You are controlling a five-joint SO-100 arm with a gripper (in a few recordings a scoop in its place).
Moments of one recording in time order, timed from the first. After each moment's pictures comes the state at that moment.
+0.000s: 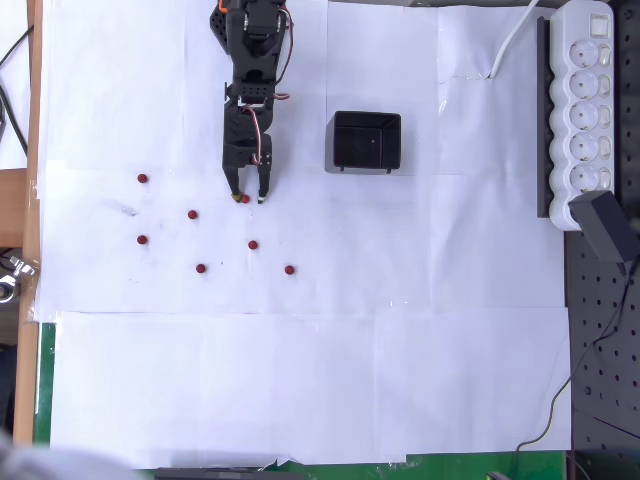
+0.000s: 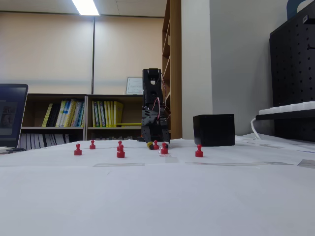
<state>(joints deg) -0.3 90.6 23.4 -35.2 -89.1</state>
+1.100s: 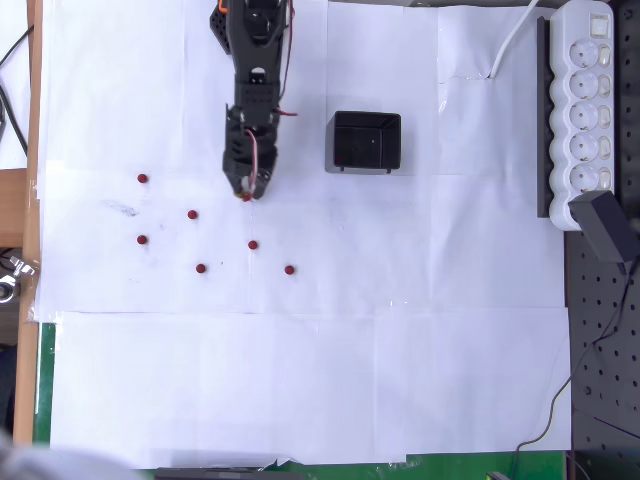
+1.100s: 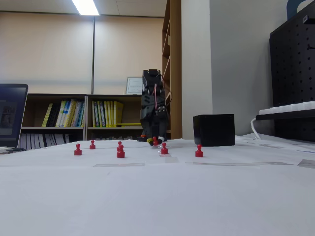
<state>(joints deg) -5.6 73.1 61.3 47.3 -114.7</state>
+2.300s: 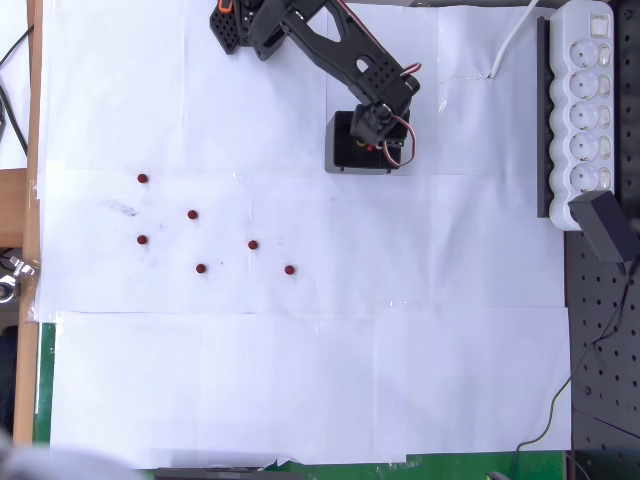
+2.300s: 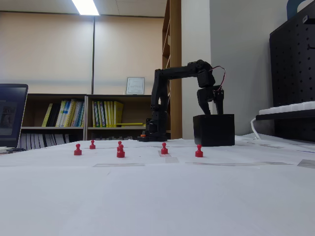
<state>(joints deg) -46.1 90.9 92.5 75.8 -142.2</state>
